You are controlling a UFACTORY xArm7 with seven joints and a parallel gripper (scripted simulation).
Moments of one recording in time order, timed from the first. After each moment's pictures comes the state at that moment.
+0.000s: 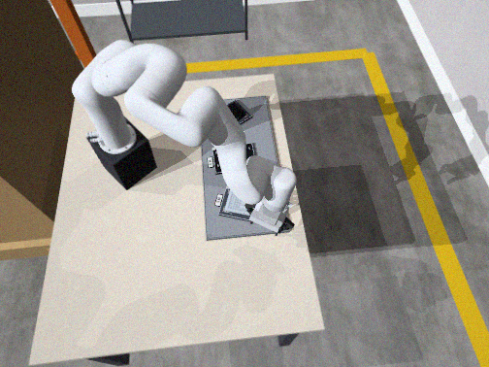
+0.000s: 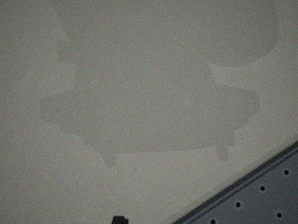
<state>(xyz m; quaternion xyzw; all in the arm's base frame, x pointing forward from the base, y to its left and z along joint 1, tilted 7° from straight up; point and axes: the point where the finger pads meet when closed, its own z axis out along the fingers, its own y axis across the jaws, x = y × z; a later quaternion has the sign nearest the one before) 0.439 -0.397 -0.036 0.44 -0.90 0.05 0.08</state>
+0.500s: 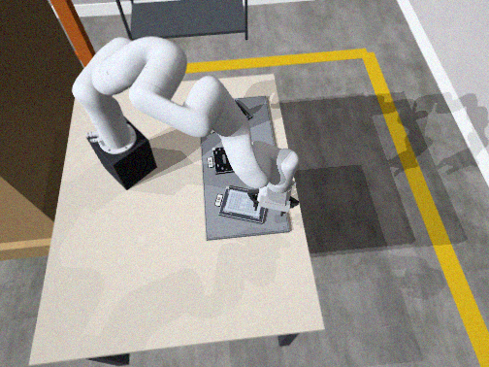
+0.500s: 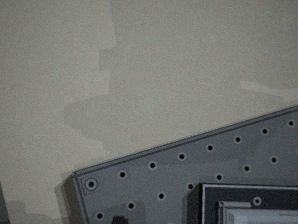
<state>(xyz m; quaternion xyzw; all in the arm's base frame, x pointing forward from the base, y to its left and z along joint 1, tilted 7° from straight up) 0.468 -0.340 -0.040 0.55 -0.83 0.04 0.08</state>
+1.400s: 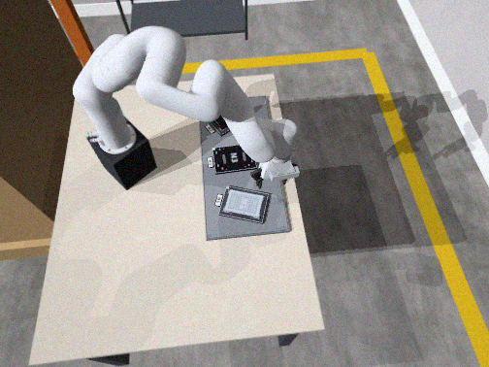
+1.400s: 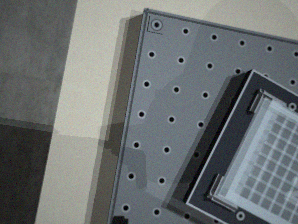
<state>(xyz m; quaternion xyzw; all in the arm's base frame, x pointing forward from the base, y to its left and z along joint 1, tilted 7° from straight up) 0.501 -0.242 -0.045 0.72 -0.69 0.04 0.08</state>
